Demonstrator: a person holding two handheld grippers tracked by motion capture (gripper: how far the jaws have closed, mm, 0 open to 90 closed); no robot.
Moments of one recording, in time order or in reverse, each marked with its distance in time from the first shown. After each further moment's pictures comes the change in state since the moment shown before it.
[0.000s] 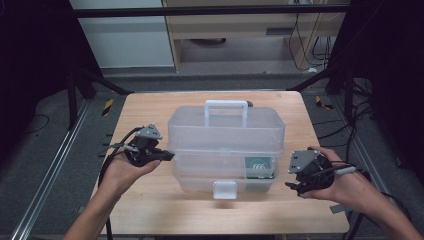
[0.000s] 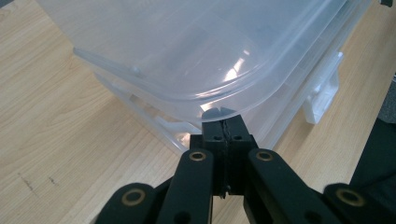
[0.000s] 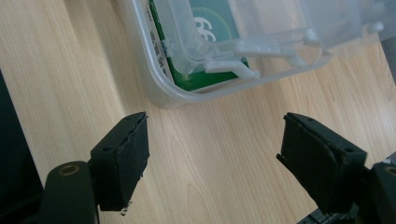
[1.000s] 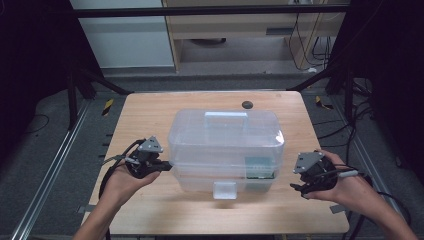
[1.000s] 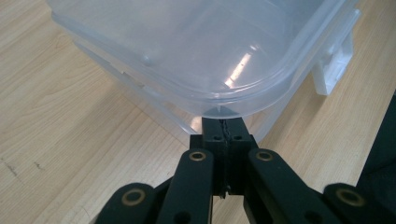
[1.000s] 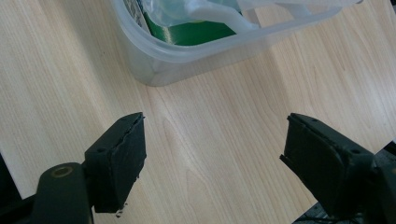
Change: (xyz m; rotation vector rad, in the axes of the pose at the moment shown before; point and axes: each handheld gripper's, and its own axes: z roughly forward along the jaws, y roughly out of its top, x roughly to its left) left arm -0.007 -0.027 0.014 0.033 0.013 0.033; right arm -0.003 -0.029 0.022 0.025 -0.013 0.077
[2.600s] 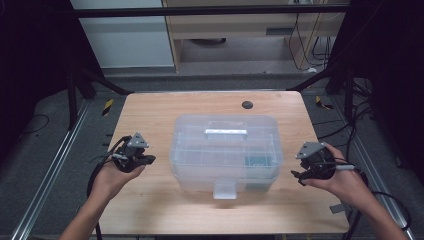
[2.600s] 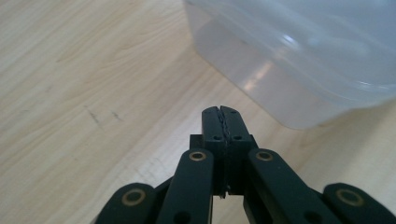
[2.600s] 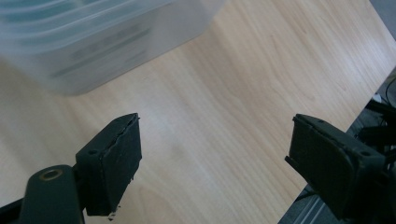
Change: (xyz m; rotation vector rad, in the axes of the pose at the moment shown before) left arm 0.051 -0.026 0.003 0.063 0.187 -0.050; right arm -0.030 -0.017 0.034 0.004 -0.120 0.193
